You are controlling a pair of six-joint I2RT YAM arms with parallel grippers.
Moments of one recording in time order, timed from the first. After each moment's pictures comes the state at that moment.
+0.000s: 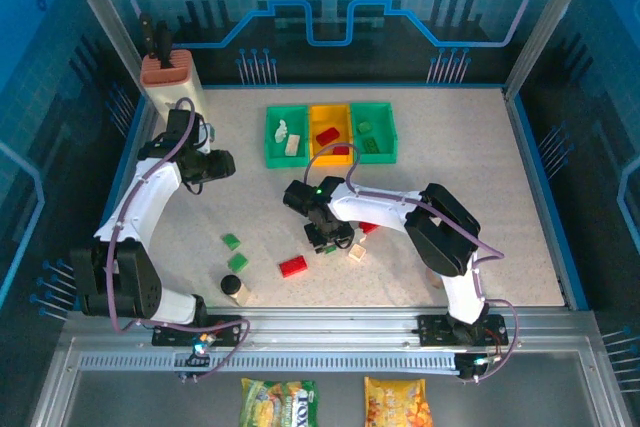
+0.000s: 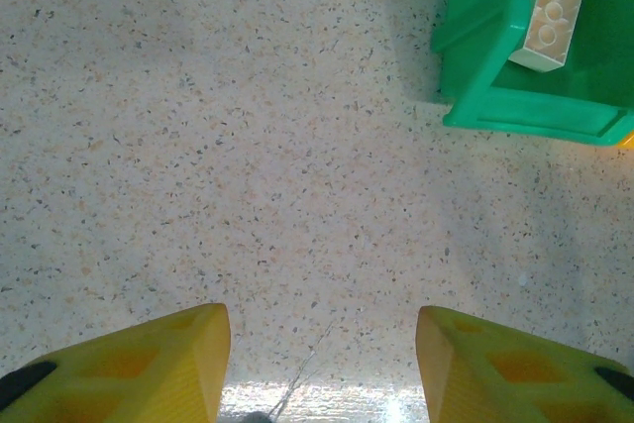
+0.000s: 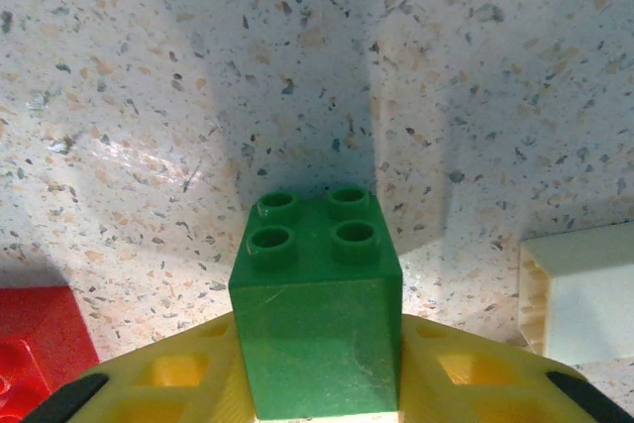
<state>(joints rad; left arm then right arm) 0.03 1.42 1.15 -0.79 0.13 -0.27 0.96 1.99 1.44 -1.01 0.04 0.63</state>
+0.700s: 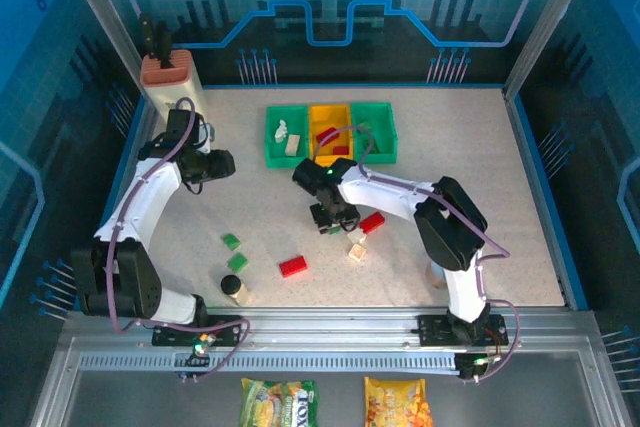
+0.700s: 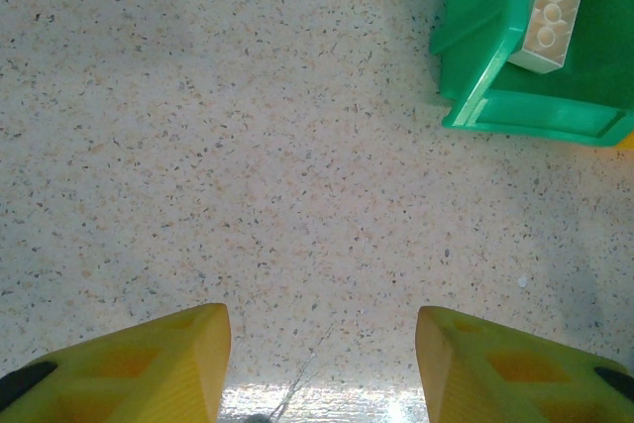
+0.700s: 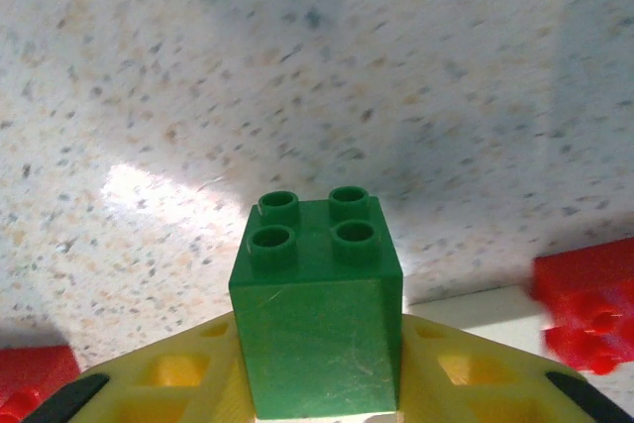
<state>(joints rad) 0.03 1.42 1.15 -0.79 0.13 -0.26 0.85 1.97 1.50 -1.02 0.06 0.56</state>
